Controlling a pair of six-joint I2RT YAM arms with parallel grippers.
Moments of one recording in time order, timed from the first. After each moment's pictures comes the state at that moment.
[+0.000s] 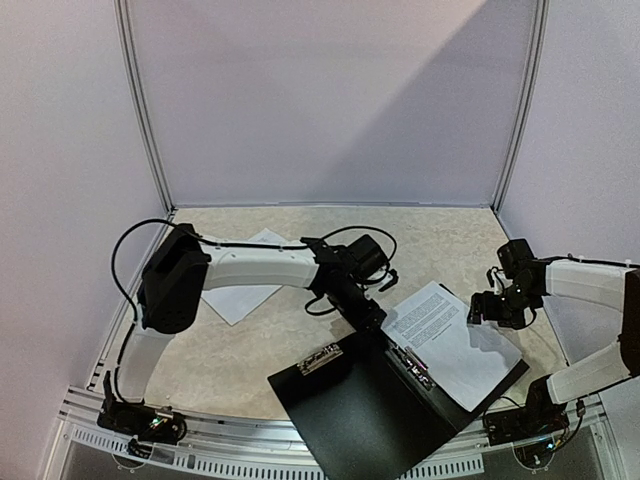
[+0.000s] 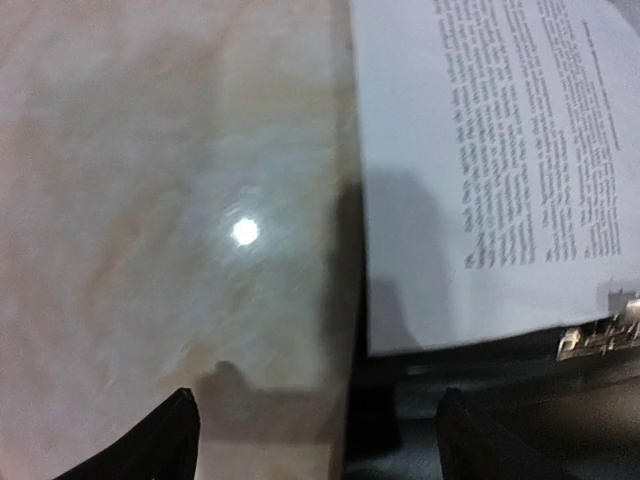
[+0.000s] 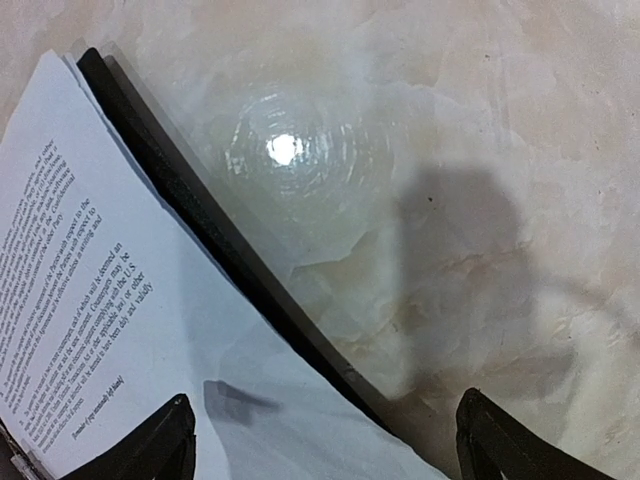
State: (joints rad) left arm -1.04 2.29 1.81 -0.64 0.01 -0.09; right arm 0.14 1.32 0.65 -0.57 -0.04 0.31
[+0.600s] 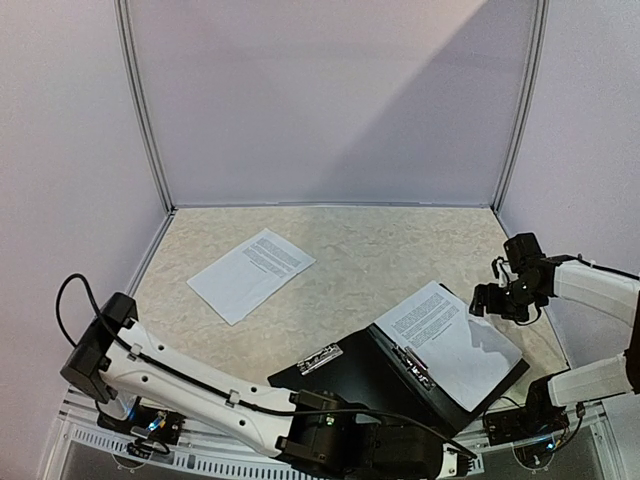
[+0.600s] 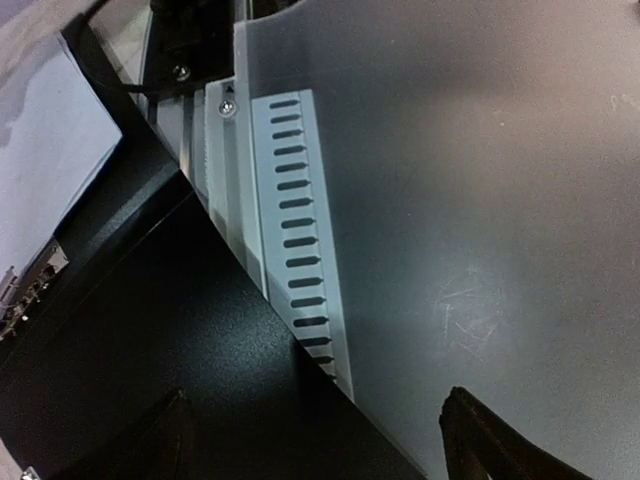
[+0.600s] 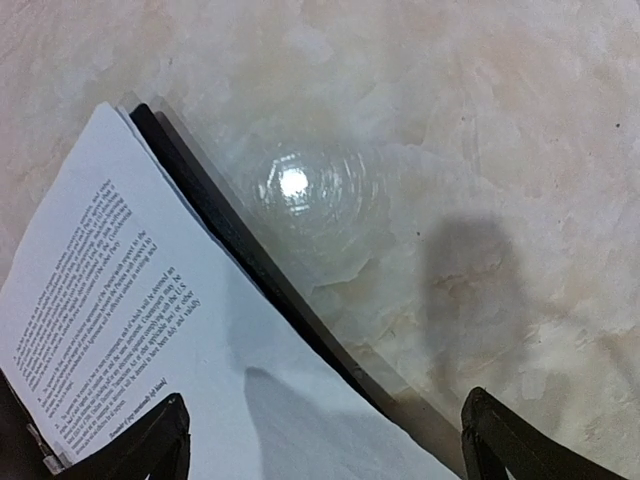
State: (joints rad) left arm -1.76 2.03 1.62 -0.56 -0.12 -0.01; right arm 0.14 1.24 0.65 -0.57 -0.03 0.32
